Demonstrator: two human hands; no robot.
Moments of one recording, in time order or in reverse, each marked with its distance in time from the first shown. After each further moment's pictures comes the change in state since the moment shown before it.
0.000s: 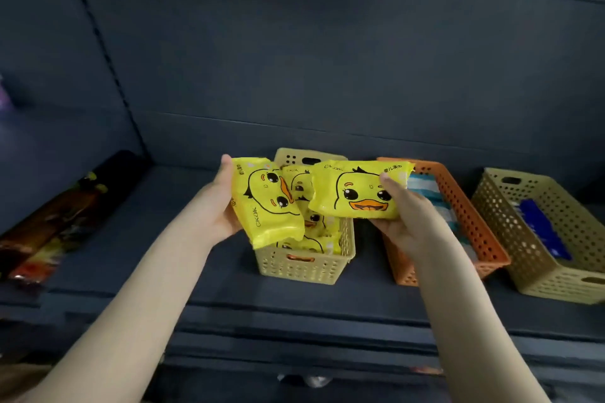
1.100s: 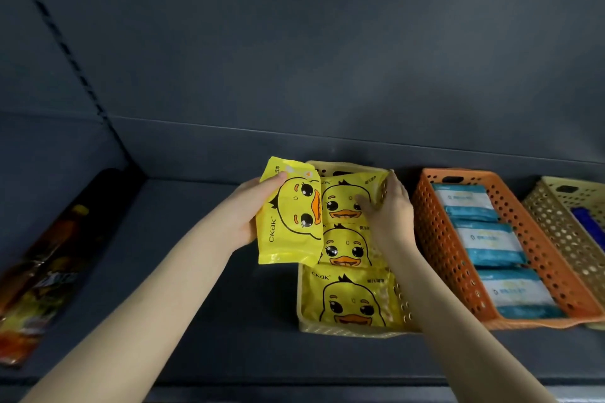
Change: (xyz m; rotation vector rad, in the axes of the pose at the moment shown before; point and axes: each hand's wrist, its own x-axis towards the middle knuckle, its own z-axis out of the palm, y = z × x) left_hand 0.121 0.048 -0.023 0.248 -0.193 -0.152; right_hand 0.133 0.064 0.087 -1.117 0.318 -0.470
